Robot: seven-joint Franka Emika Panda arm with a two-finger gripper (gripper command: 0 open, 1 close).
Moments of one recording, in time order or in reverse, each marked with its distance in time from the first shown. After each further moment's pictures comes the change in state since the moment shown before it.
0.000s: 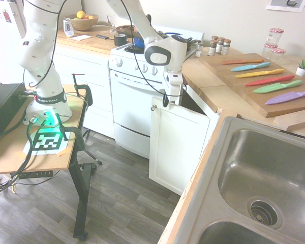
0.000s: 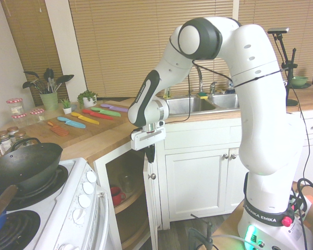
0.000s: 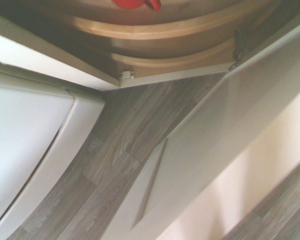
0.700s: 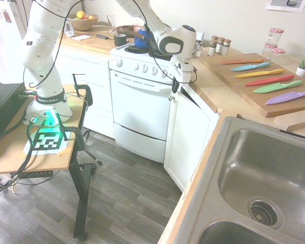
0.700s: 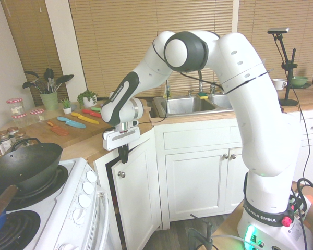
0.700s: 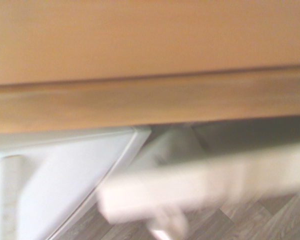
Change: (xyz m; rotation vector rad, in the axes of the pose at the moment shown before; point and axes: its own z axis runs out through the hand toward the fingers) arm -0.021 -0.105 -0.028 0.037 0.004 -0.087
